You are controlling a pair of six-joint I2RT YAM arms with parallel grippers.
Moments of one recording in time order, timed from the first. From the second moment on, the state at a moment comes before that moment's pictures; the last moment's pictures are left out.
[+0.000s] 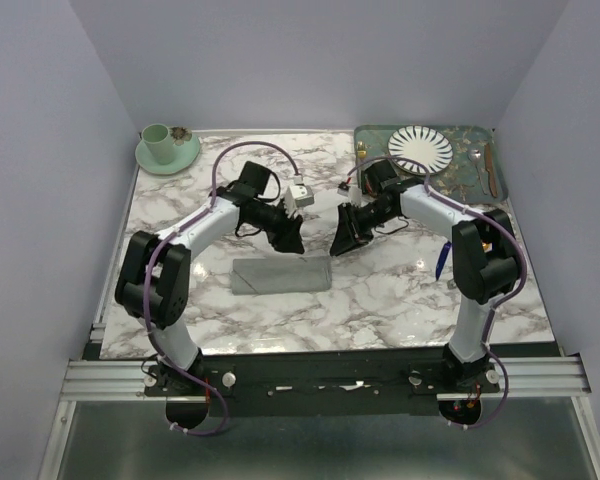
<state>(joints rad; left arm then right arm) -0.38 1.70 1.22 -0.52 0.88 0.48 0.41 1.91 1.36 -0.68 -0.89 0.14</state>
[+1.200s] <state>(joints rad) -0.61 1.97 1.41 -0.73 0.66 0.81 0.37 1.99 1.35 -0.70 -0.81 0.15</state>
